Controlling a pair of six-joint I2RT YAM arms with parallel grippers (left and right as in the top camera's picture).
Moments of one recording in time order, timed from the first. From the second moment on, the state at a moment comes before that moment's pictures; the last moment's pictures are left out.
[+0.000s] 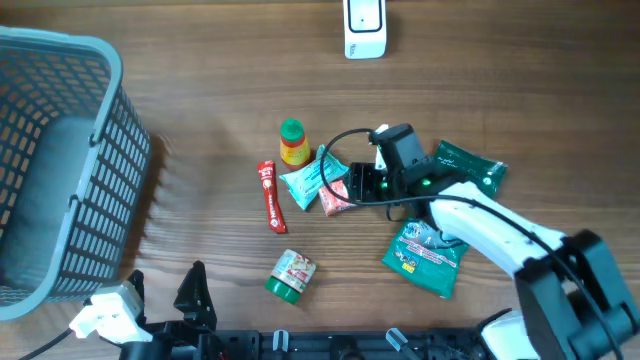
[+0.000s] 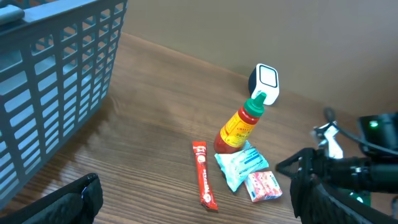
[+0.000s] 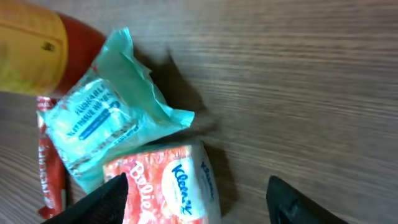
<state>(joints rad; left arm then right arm) 0.01 0.01 0.85 -1.15 0.06 -0.36 0.51 1.62 0.81 -0.20 -0.20 0.50</state>
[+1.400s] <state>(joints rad) 0.01 0.01 0.85 -1.15 0.06 -0.36 0.37 1.14 0.90 -1.19 -0.65 1.19</state>
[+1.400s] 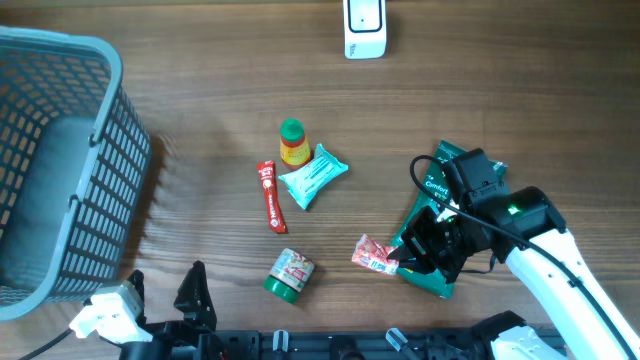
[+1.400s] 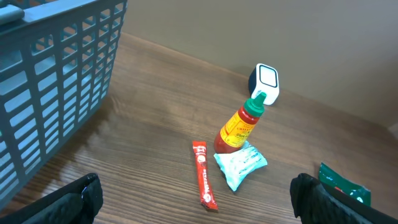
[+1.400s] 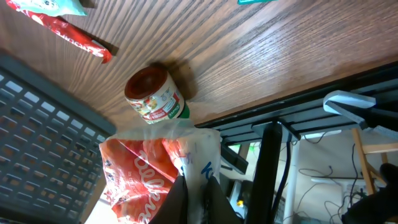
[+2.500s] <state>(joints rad) 0.01 0.01 0.85 -1.15 0.06 -0.36 0.37 1.14 0.90 -0.94 -0.51 1.00</state>
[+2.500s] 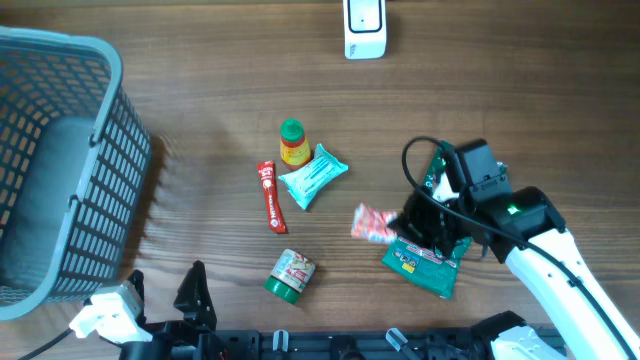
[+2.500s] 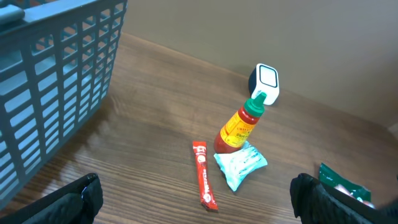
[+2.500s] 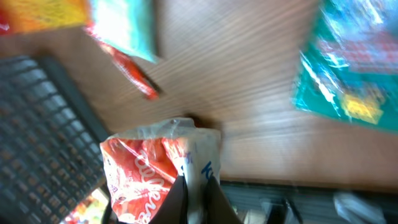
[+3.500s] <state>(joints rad) 0.01 0.01 0.85 -1.15 0.06 -0.36 0.36 1.92 0.92 0.79 0.11 0.59</state>
